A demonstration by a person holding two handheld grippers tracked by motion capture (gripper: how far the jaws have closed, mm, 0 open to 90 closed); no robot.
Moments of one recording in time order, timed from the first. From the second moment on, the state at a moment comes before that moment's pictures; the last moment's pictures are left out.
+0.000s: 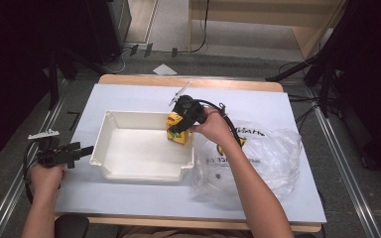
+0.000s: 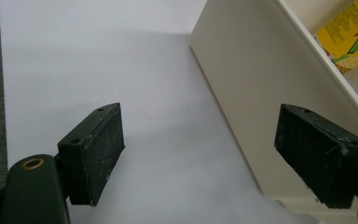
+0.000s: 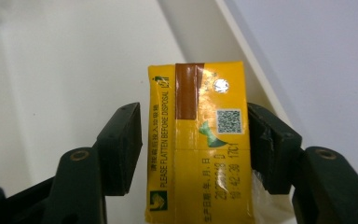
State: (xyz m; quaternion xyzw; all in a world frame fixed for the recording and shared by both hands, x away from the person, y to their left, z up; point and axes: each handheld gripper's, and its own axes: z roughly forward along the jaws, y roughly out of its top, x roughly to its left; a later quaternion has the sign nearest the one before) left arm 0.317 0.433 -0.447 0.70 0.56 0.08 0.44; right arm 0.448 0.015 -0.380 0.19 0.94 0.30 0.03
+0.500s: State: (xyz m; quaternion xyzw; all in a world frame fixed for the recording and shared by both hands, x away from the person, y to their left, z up) left arm 0.317 0.433 -0.447 0.70 0.57 0.08 0.43; right arm 0.431 0.005 -0.340 0.21 0.92 0.32 0.04
